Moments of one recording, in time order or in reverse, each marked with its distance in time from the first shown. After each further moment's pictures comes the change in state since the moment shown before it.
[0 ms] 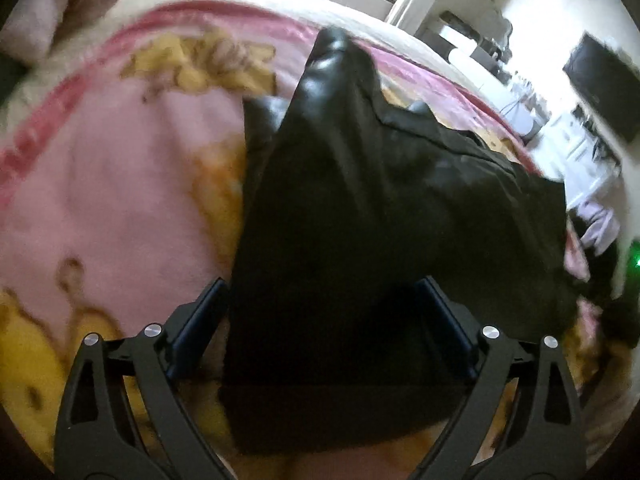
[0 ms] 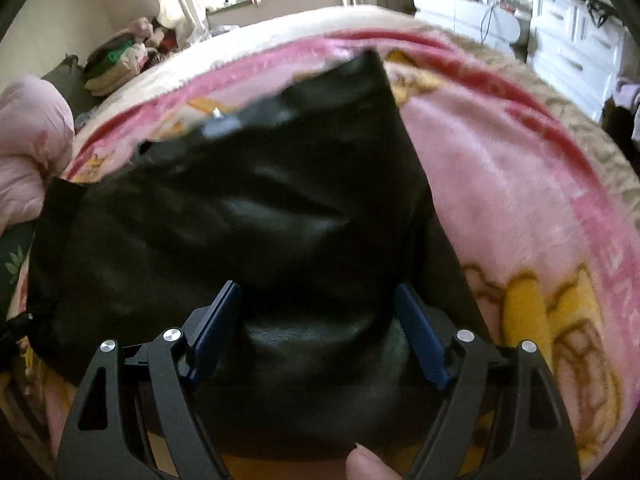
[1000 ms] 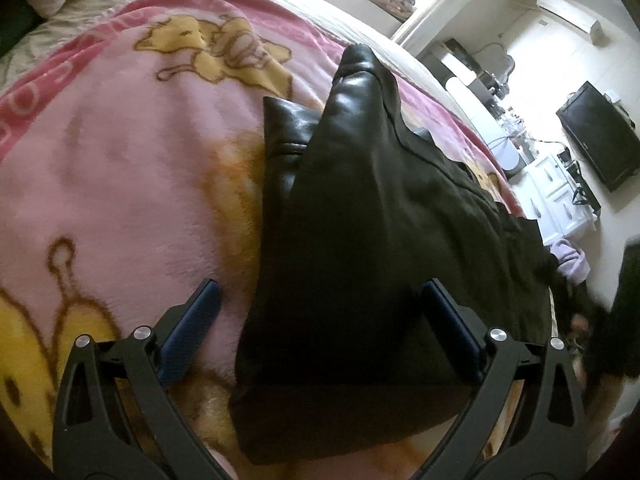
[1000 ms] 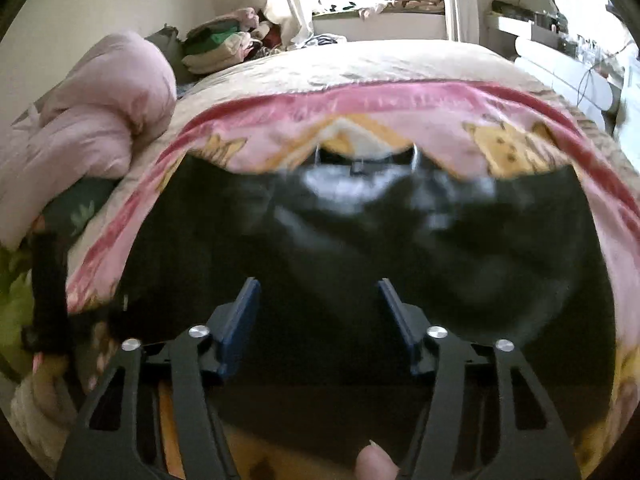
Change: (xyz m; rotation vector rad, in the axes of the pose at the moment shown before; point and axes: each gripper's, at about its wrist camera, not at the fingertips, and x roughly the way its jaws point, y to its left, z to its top) left arm 0.008 0.024 0.003 -0.174 -0.013 -0.135; right arm 0.012 0.142 0.040 -0.181 0.004 0.215
